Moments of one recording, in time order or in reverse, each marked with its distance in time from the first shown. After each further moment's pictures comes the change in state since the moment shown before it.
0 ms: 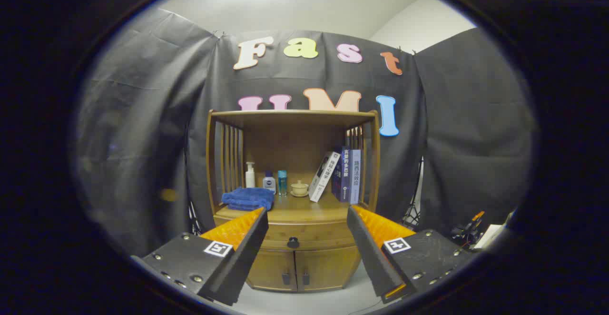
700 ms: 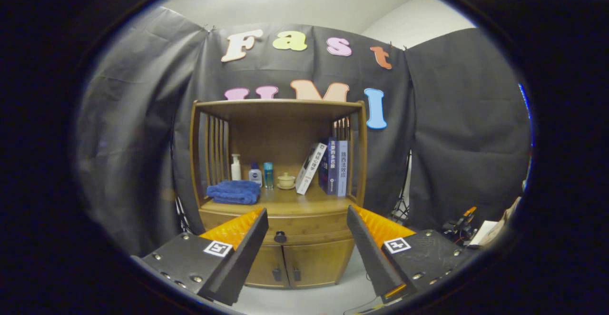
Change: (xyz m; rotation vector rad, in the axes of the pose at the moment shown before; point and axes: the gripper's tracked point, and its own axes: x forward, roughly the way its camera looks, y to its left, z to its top) arm 0.009 -0.023 -0.024 -0.008 0.042 -0.085
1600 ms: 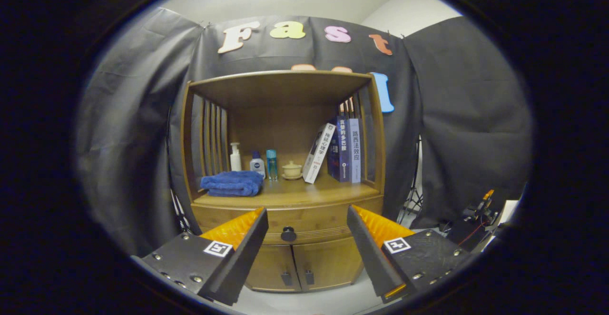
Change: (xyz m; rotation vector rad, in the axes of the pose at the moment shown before) arm 0.075 0.034 -0.084 0.038 0.020 0.038
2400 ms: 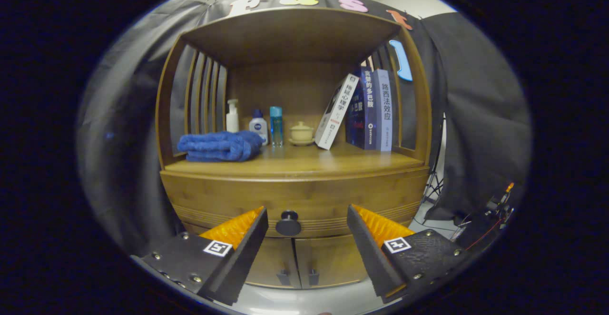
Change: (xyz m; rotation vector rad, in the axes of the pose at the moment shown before) arm 0.122 0.016 -0.112 -0.048 0.155 0.066
